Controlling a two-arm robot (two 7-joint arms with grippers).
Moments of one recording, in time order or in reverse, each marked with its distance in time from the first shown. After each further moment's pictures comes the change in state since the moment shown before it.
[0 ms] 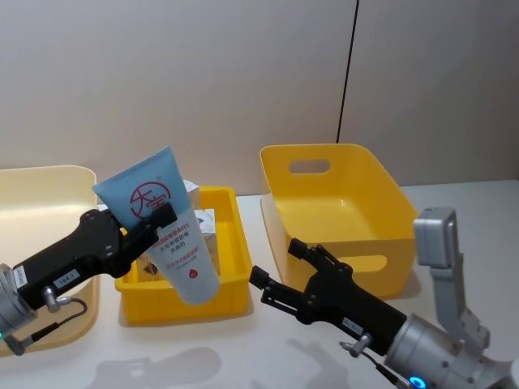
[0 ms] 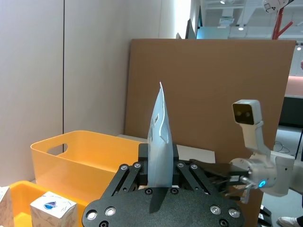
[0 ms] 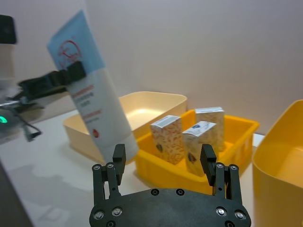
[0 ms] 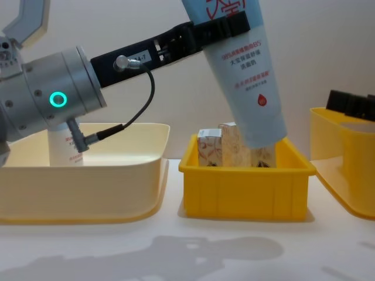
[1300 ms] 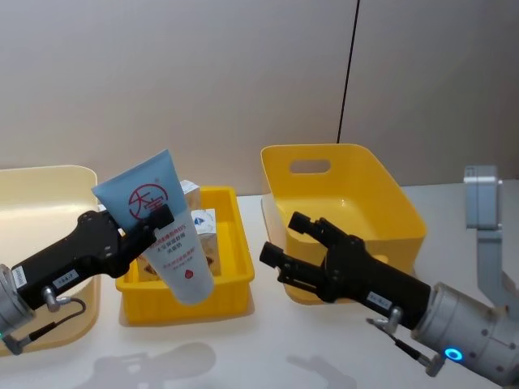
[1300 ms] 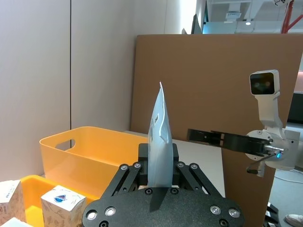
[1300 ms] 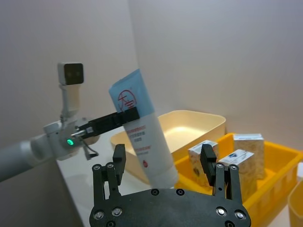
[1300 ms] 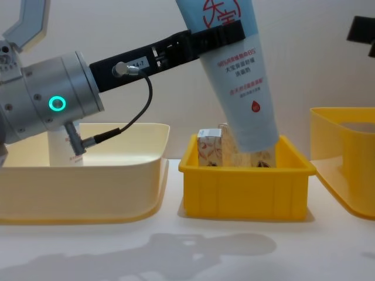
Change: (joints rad) left arm -0.007 0.009 0.009 0.015 0.010 -0.014 0.017; right arm 0.034 0.100 0.050 -0.051 0.212 0.068 0.168
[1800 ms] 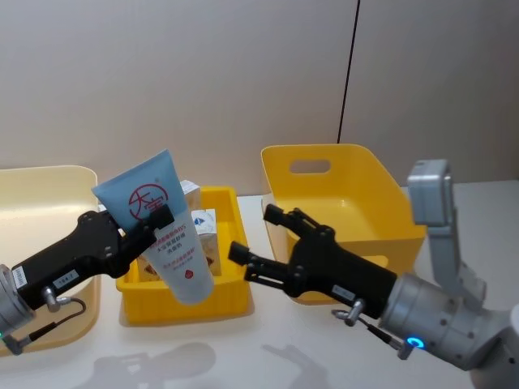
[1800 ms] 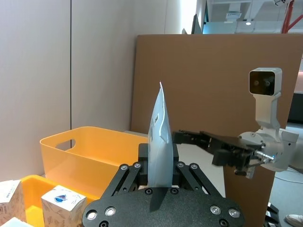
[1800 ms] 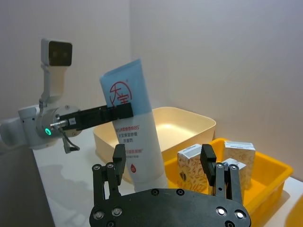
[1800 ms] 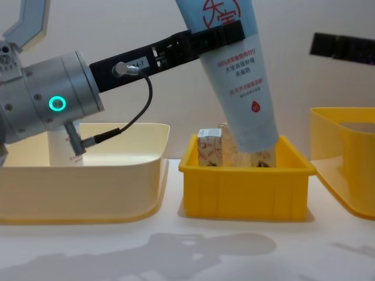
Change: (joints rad) left arm 0.000 0.000 0.000 0.000 0.000 0.000 0.001; right arm 0.097 -0.006 -0.102 0.036 -0.145 -0.039 -0.065
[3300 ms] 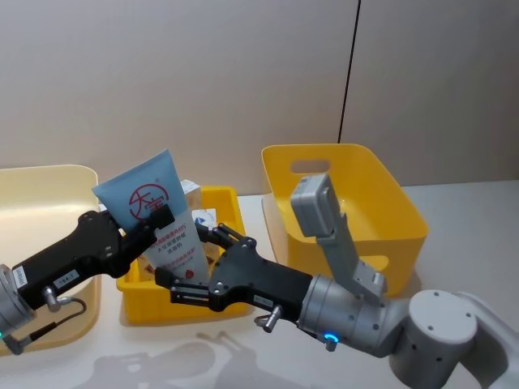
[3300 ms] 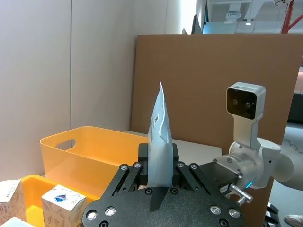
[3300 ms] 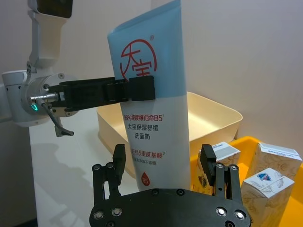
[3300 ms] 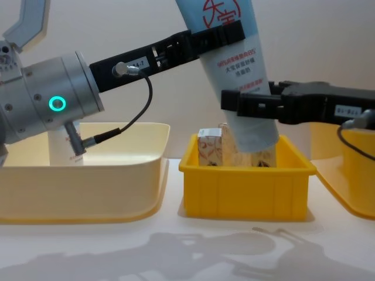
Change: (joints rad) left arm 0.000 0.000 0.000 0.000 0.000 0.000 0.000; right arm 0.224 -0.078 -0.242 0.209 -0.148 -0.036 -0.002
